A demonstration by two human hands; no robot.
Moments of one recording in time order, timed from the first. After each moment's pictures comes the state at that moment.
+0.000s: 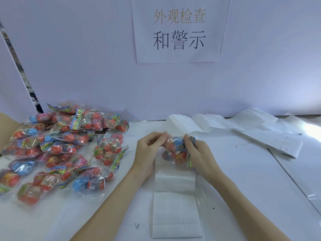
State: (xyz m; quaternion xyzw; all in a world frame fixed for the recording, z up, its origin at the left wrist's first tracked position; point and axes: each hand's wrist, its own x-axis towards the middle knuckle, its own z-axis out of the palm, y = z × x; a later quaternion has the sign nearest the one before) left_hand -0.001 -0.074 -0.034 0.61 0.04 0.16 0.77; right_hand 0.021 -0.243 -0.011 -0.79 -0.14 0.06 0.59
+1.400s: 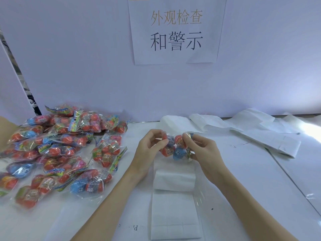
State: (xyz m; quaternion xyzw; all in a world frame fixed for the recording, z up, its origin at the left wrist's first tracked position) left_hand -0.007 -0.069 -0.025 0.66 -0.02 0.14 0.74; right_hand 0.030 -0.255 -0.011 -0.67 -0.10 0.09 0.73
